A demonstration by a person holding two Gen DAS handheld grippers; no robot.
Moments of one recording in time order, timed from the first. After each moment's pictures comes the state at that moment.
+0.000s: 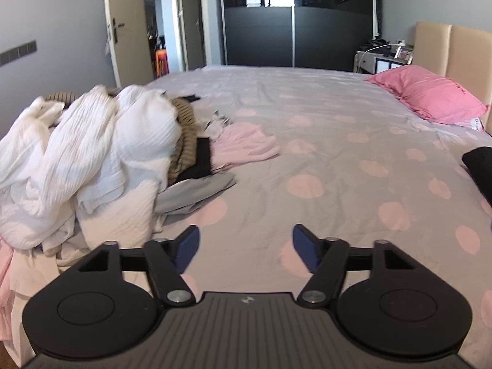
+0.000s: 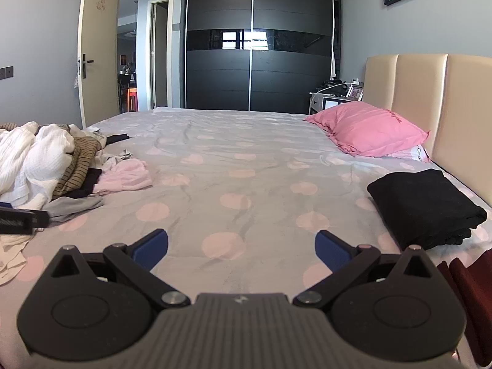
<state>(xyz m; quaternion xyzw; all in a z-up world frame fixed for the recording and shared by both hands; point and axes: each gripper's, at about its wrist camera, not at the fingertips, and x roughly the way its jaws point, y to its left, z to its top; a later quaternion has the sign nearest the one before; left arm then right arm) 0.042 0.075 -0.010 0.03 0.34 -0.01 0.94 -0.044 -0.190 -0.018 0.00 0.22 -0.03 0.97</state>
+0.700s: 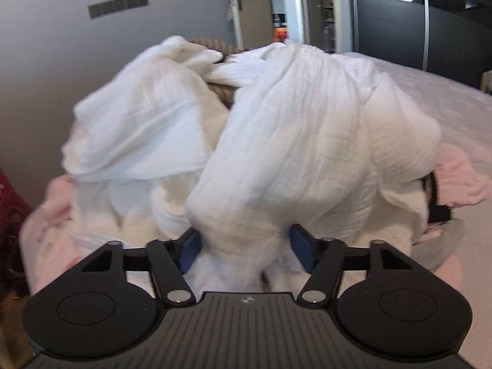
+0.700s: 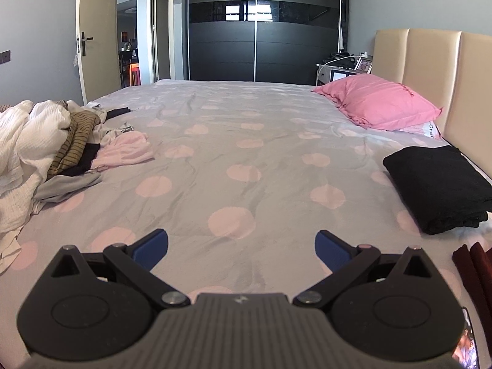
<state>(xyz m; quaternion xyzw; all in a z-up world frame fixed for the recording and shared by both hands) 0.145 0.283 -0.044 -0.03 0.34 0.19 0.92 -0.013 -0.179 -0.043 0.00 0.28 -0.02 0.96</state>
